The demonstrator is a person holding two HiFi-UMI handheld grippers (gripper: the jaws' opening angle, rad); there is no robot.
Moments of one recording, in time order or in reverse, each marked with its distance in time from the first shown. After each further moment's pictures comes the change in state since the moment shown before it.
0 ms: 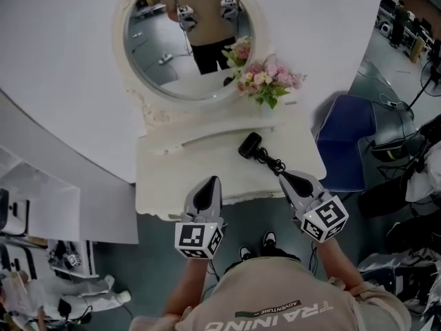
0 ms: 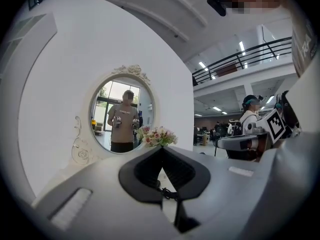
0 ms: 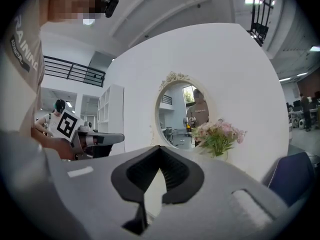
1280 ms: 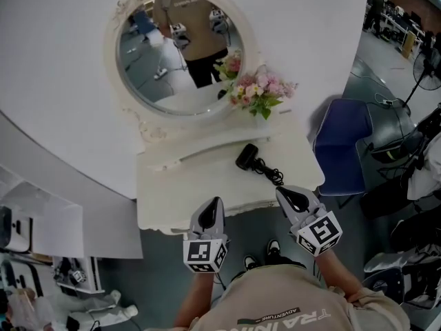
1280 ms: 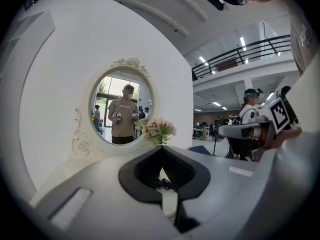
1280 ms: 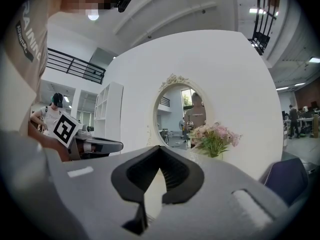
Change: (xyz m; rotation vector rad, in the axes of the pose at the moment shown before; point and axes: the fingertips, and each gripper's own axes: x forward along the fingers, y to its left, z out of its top) left arm 0.000 -0.006 -0.038 0.003 0.058 0.001; right arm -0.008 0.006 -0.006 -0.064 -0.021 -0.052
